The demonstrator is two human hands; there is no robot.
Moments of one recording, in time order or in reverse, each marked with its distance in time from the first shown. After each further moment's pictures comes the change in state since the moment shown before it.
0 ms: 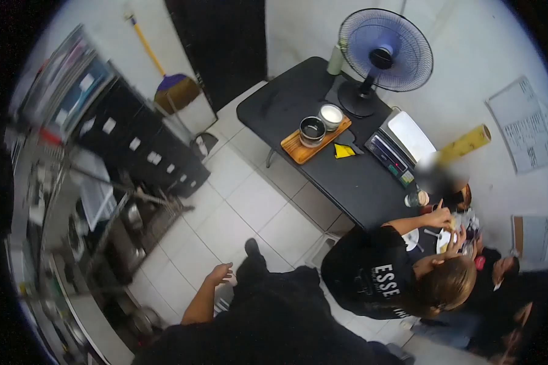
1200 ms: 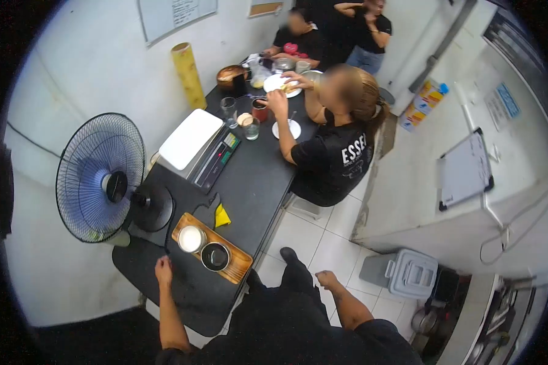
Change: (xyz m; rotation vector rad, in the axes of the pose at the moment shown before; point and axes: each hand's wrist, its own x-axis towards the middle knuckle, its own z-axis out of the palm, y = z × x) left_hand 0.197 0.918 0.203 1.133 -0.481 1.263; right_hand 0.166 -0.571 -0.093 2.293 0.883 0.594
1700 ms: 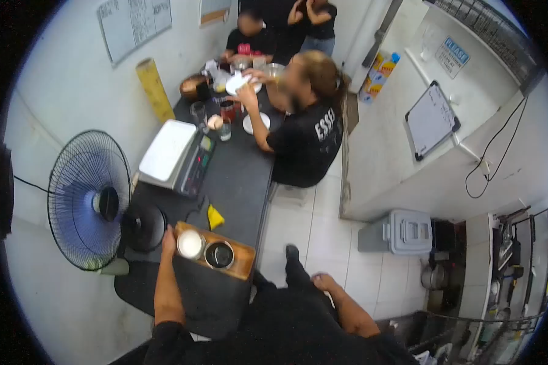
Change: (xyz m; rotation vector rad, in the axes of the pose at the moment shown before) left_hand 0.105 0.104 0.077 0.283 -0.449 0.070; right_hand -0.063 0.086 0.105 -0.118 0.055 -0.426
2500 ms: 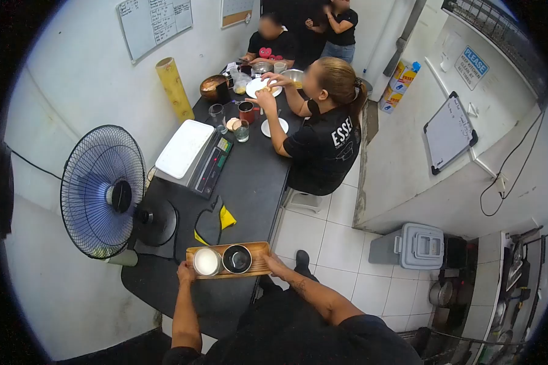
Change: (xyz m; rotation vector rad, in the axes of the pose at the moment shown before) left_hand -0.094 -0.088 0.032 0.177 0.169 -0.145; right_hand 0.066 -0.271 0.047 0.549 -0.291 0.172
